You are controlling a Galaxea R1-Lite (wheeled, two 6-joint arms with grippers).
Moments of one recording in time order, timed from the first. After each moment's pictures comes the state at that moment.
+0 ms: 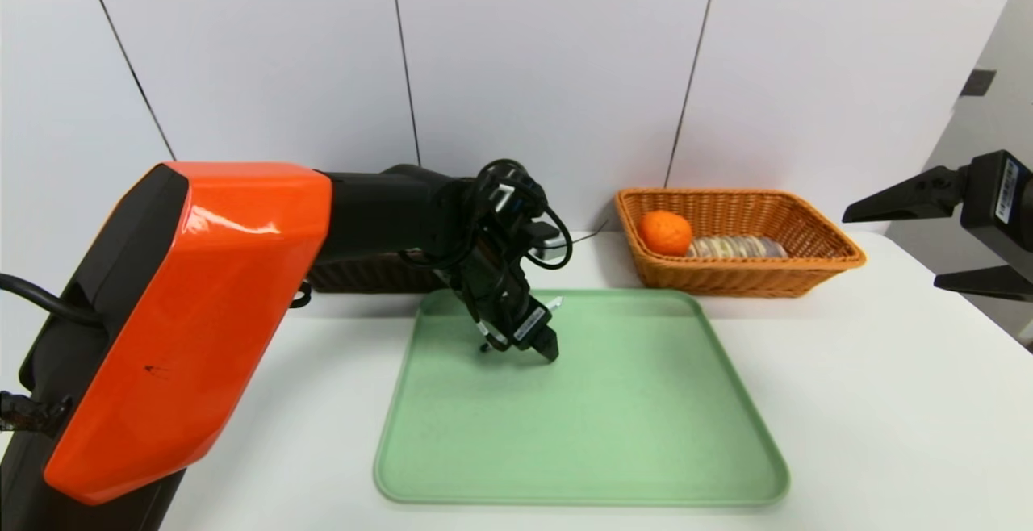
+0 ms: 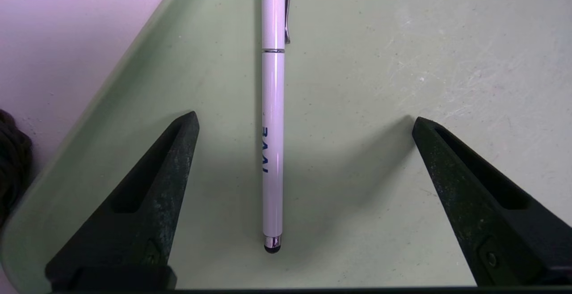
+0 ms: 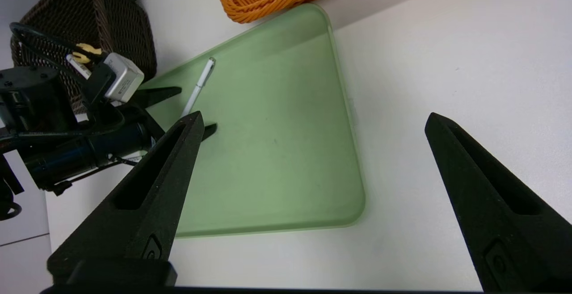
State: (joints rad) left arm -0.64 2.31 -1.98 0.66 -0.11 0.21; right arm 0.16 1.33 -1.30 0.63 0.07 0.61
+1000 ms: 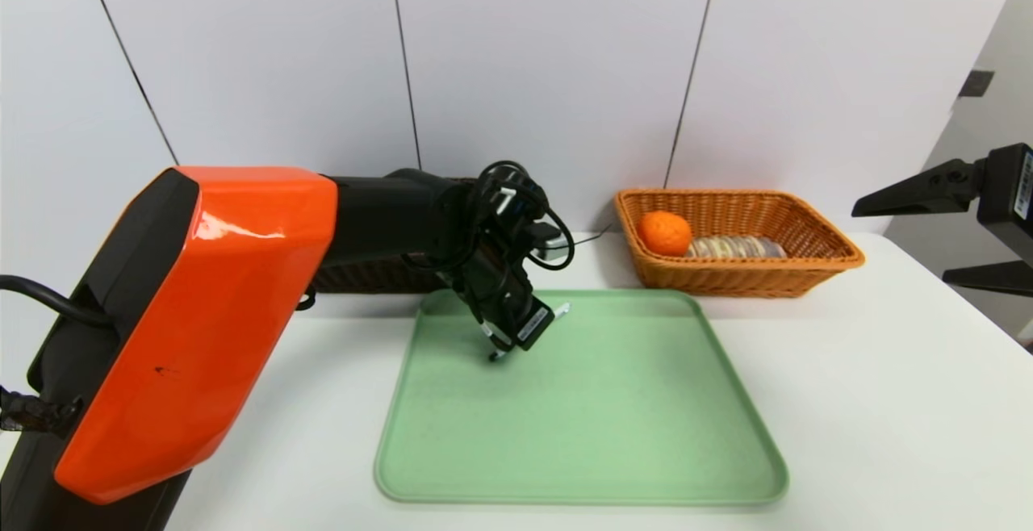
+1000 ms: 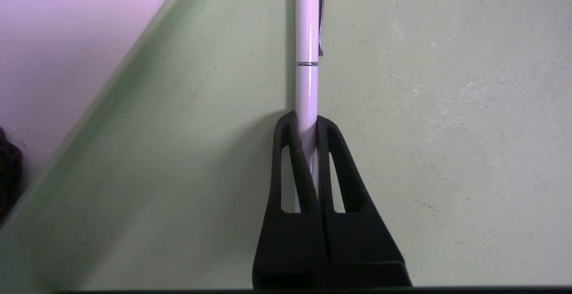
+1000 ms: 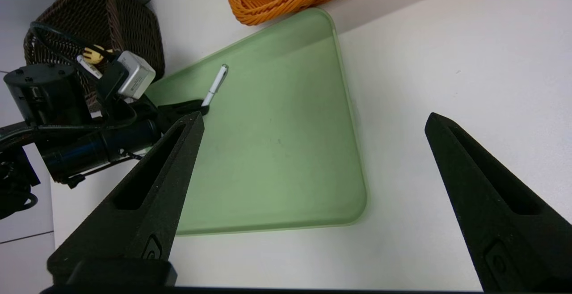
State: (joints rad) left arm -0.63 2.33 -1.98 0.66 -0.12 0.20; right arm 0.17 1.31 -1.31 0.63 0.08 0.60
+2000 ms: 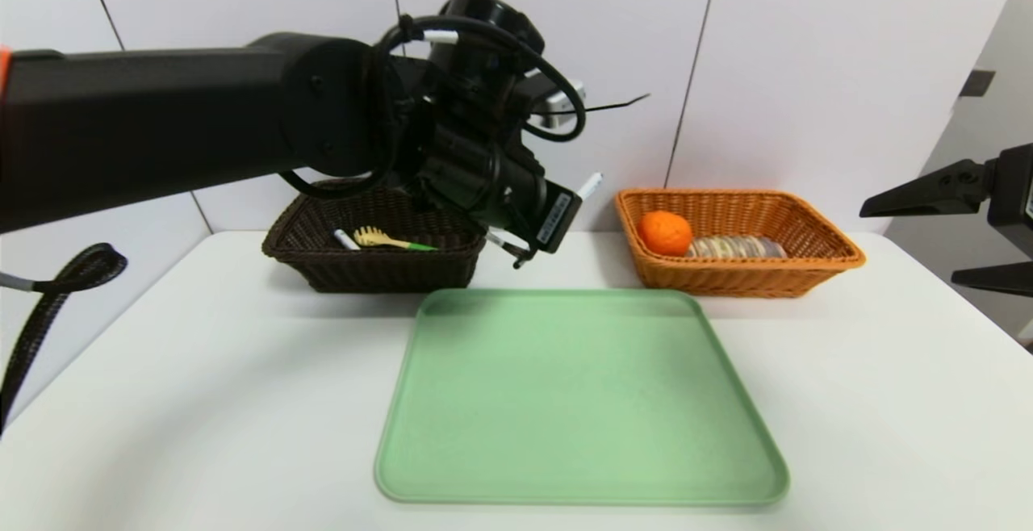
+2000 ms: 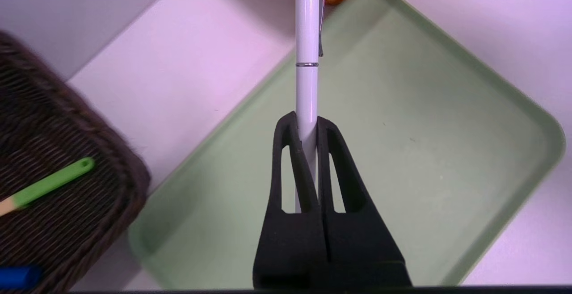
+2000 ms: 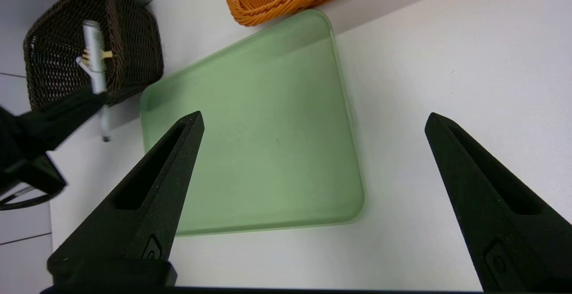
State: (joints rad) left arm -0.72 2.02 -1.98 0.51 -0.01 0.06; right arm 0.17 1.29 -1.30 0.64 0.07 0.60
